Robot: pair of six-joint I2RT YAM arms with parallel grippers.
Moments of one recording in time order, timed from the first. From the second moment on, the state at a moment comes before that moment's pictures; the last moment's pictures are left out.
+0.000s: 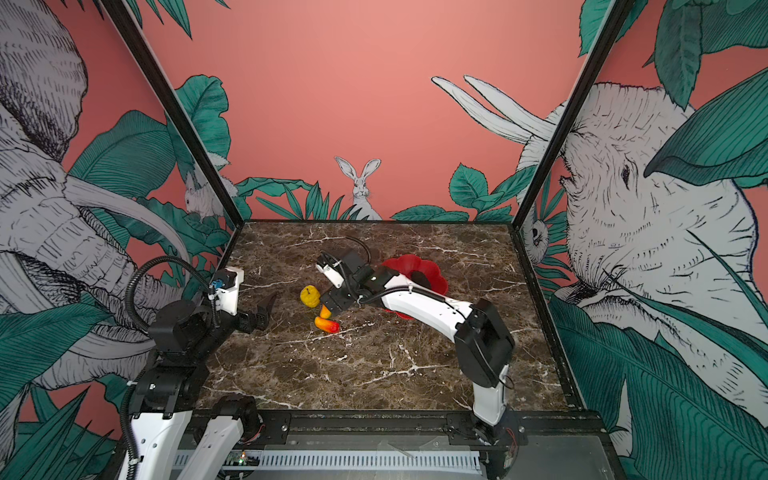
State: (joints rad) left arm -0.06 0.50 0.78 -0.55 0.26 0.18; right arm 0.93 1.93 1.61 -0.51 -0.05 -0.03
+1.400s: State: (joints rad) left arm -0.06 0.47 0.78 -0.55 0.25 0.18; right arm 0.96 2.38 1.97 -0.35 0.01 0.23
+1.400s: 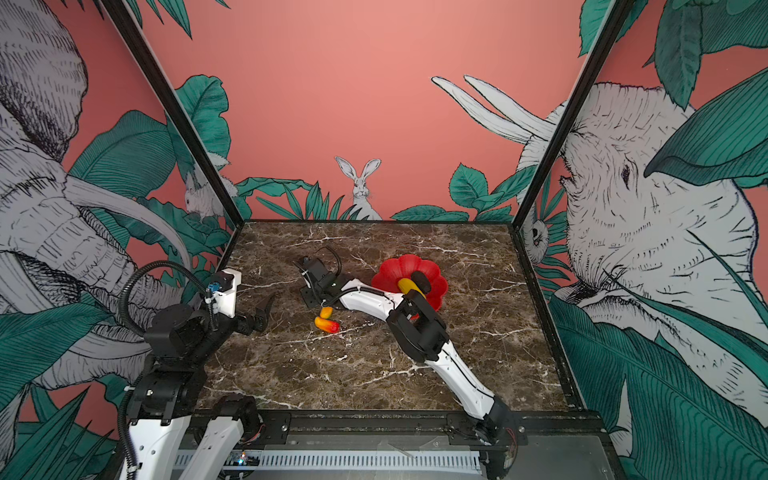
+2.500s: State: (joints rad) left arm -0.06 0.49 0.78 -0.55 0.26 0.18; right arm 0.65 1.80 1.16 -0.26 0.06 -0.01
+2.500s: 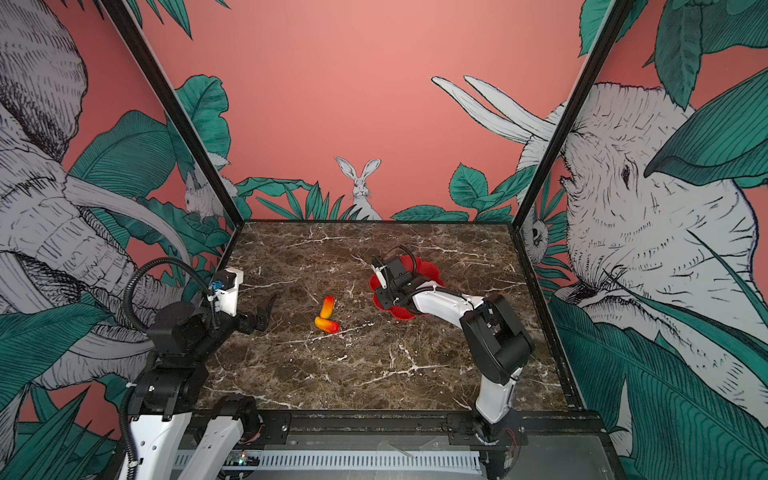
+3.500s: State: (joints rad) left arm -0.06 0.50 0.78 -0.55 0.27 0.18; right arm 0.61 1.60 1.26 -0.36 0.00 -0.06
